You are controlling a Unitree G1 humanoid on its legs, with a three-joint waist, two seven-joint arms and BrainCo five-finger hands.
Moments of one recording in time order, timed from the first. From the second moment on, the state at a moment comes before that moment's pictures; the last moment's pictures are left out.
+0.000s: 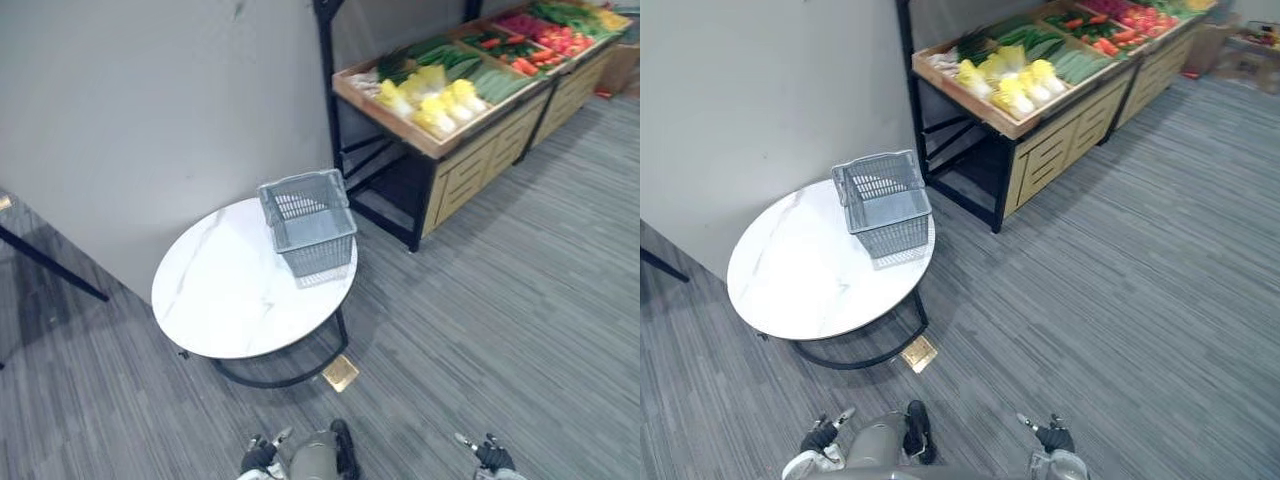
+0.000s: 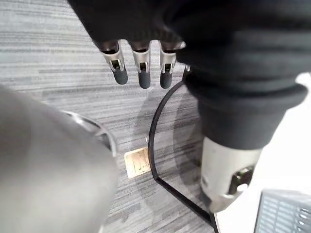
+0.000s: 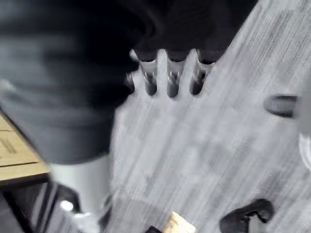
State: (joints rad) left arm 0.05 0.00 0.37 1.09 -0.22 -0.15 0.04; right arm 0.02 -0.02 -0.28 1.11 0.05 -0.14 -0.05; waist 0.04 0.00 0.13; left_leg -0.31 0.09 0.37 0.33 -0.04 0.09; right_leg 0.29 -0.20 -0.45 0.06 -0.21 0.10
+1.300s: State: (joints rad) left arm 0.12 0.04 0.31 1.16 -0.27 -0.16 0.07; right arm 0.02 -0.12 -0.14 1.15 0.26 -0.19 0.02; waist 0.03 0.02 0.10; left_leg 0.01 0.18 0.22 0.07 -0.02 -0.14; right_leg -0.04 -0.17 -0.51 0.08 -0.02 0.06
